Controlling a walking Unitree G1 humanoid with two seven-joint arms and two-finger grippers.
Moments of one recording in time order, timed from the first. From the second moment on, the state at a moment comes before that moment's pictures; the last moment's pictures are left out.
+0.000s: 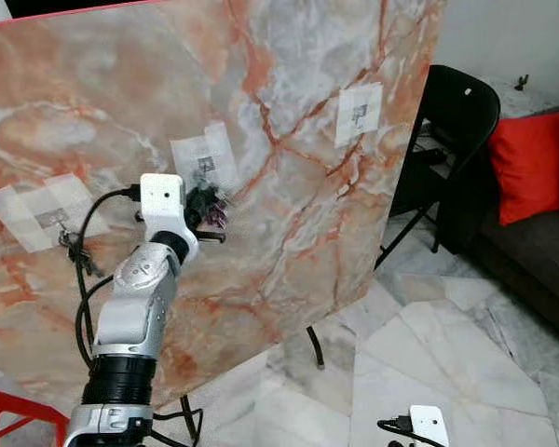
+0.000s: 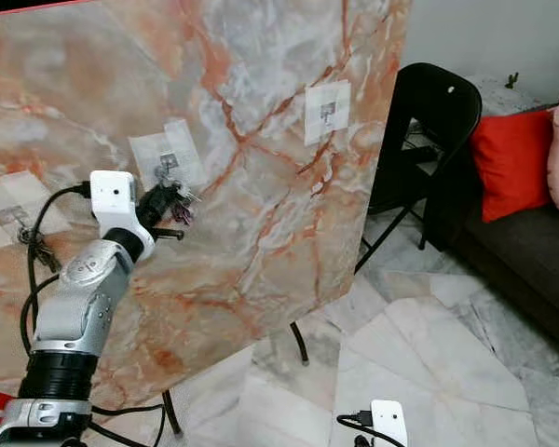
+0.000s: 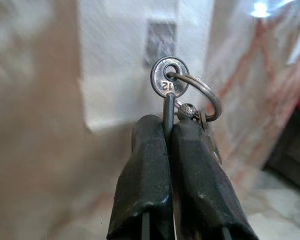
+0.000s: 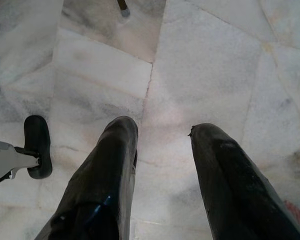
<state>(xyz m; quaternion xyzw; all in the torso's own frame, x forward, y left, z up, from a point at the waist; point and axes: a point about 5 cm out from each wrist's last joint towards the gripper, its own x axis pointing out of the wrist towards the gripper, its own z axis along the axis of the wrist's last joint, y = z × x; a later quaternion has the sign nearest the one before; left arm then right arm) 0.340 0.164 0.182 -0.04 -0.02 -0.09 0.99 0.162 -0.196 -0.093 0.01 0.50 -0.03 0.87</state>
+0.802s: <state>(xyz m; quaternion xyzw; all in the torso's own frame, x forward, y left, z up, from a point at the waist) 0.337 0.164 0.176 -0.05 -0.01 -0.10 0.99 0.162 -0.196 -0.093 0.01 0.50 -0.03 0.87</state>
